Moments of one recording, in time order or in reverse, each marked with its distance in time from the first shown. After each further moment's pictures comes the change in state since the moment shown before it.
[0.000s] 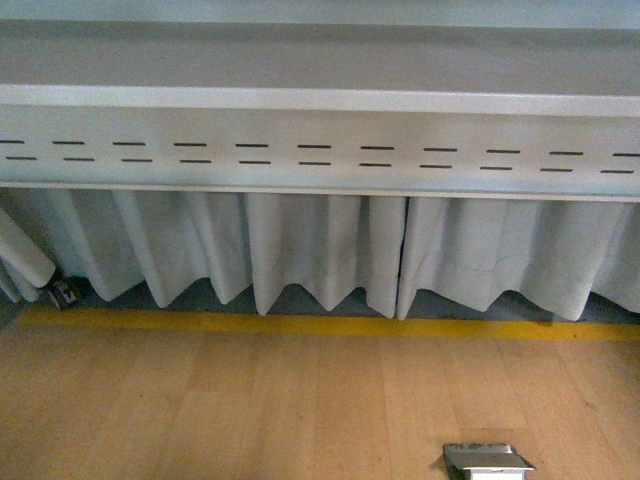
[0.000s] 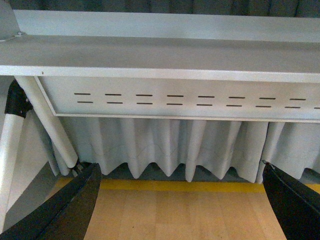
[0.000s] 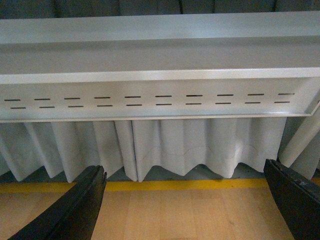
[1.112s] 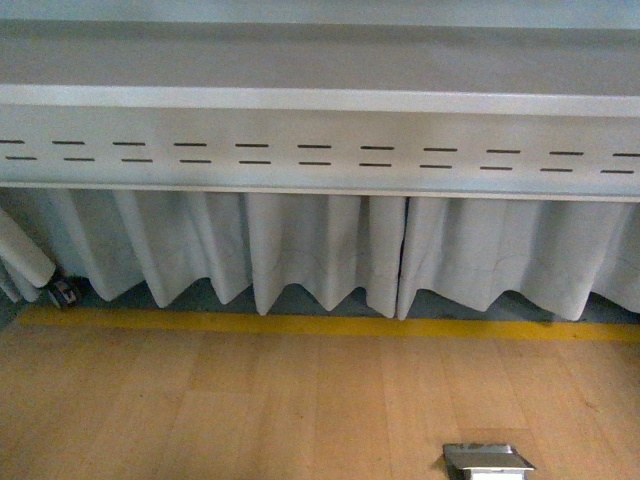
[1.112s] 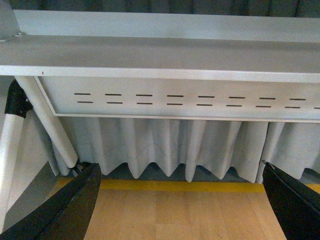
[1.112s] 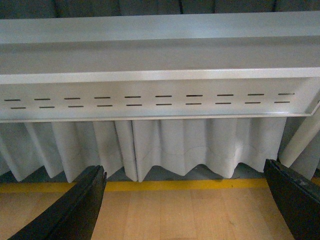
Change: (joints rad) left arm 0.000 0.000 0.000 0.000 0.000 0.000; right arm 0.000 0.000 0.000 0.000 0.000 0.000
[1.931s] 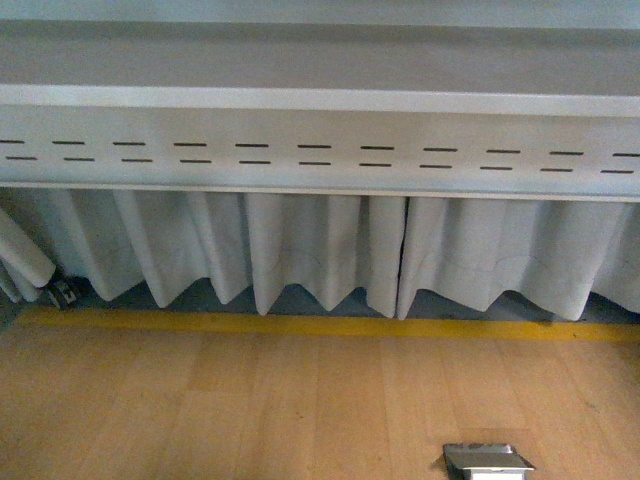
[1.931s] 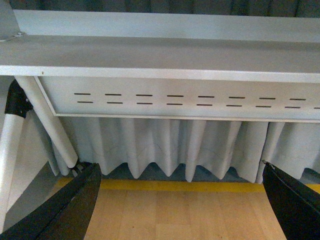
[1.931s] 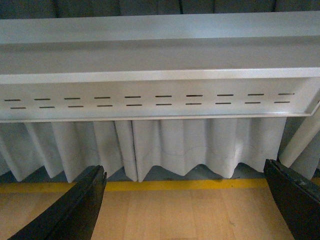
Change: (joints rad) left arm 0.000 0.000 0.000 0.000 0.000 0.000; right arm 0.000 0.000 0.000 0.000 0.000 0.000
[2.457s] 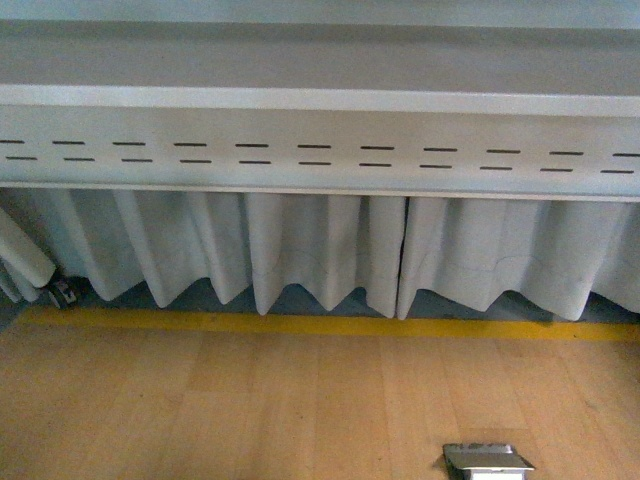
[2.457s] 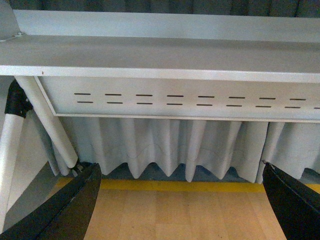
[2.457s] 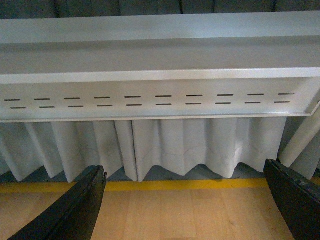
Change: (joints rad) left arm 0.000 0.000 0.000 0.000 0.000 0.000; right arm 0.000 0.000 0.000 0.000 0.000 0.000
